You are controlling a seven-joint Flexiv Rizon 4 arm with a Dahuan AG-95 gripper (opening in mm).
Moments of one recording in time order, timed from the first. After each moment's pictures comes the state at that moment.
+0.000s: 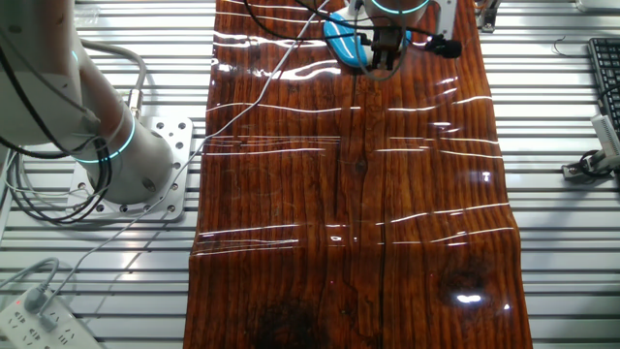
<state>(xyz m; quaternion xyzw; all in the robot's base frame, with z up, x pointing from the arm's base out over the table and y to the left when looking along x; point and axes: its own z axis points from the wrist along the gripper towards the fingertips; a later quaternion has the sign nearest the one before) 0.507 0.236 0.050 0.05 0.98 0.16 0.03</state>
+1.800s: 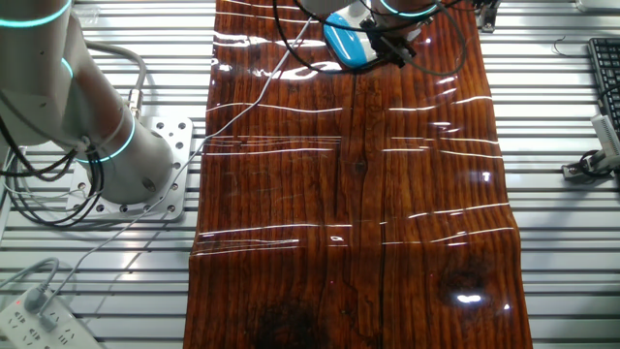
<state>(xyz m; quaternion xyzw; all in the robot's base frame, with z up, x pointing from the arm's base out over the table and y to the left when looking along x) 0.507 0.238 0.050 -0.37 0.91 0.15 0.08</state>
